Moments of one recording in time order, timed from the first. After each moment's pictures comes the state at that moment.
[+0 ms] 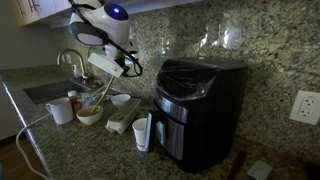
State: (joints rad) arm -0.03 0.23 0.04 -1.93 1.03 2.32 -1.07
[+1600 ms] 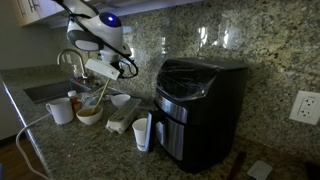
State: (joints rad) arm 0.01 0.27 0.10 -1.93 1.00 2.39 -1.12
